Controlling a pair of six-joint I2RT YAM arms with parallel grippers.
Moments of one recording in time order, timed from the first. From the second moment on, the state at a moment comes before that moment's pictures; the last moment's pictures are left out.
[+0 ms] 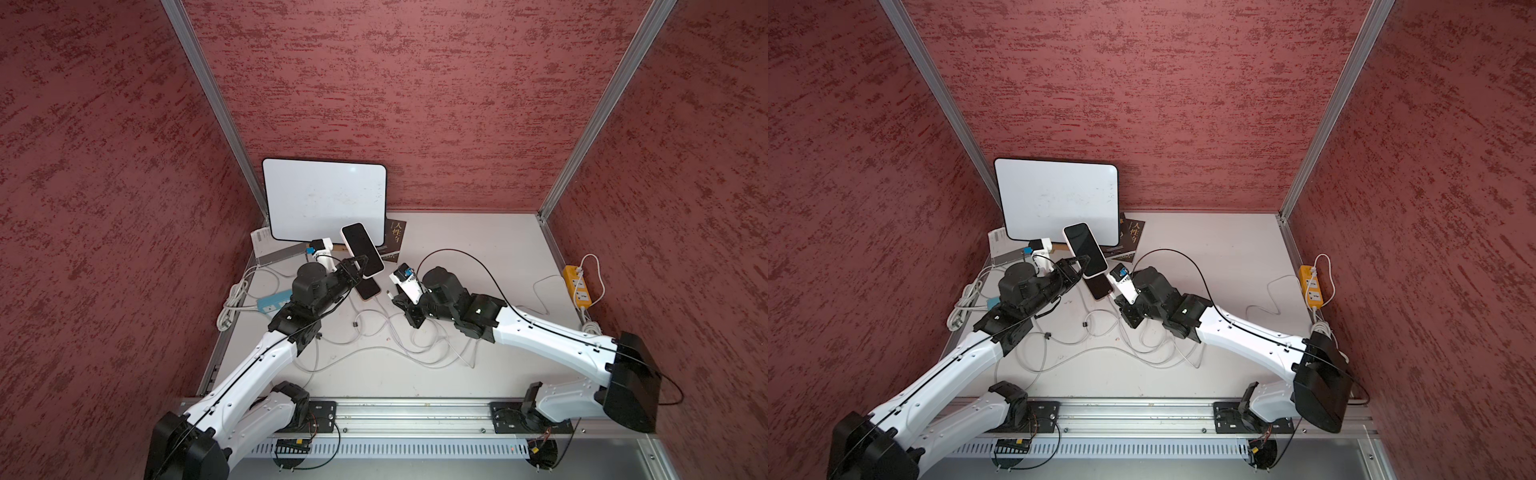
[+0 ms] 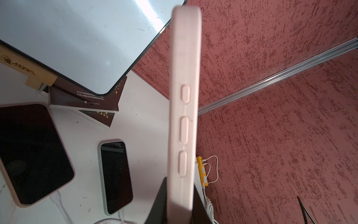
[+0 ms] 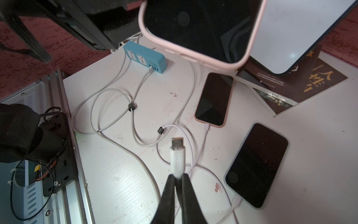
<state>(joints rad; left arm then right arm) -0.42 0.96 0.65 0.14 0.16 -1.01 0.95 1.40 1.03 -0.21 -0.09 0.11</state>
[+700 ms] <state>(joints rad) -0.45 0.97 0.60 0.18 0.10 -1.02 0.96 1.54 1.19 -0.28 -0.02 0.23</state>
